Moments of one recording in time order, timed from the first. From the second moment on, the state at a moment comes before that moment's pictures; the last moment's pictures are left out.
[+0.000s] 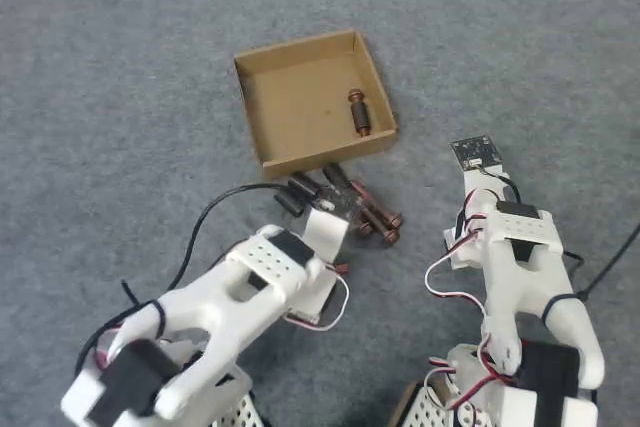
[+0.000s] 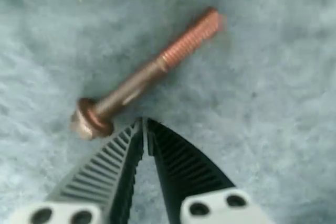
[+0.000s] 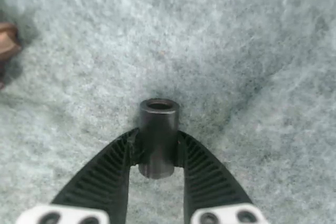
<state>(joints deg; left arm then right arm) 32.0 -14.8 59.9 60.2 16.9 5.1 -14.4 55.7 46.9 20.1</state>
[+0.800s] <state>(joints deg) 20.7 -13.7 56.1 46.8 25.5 4.7 -14.4 55.7 46.8 20.0</state>
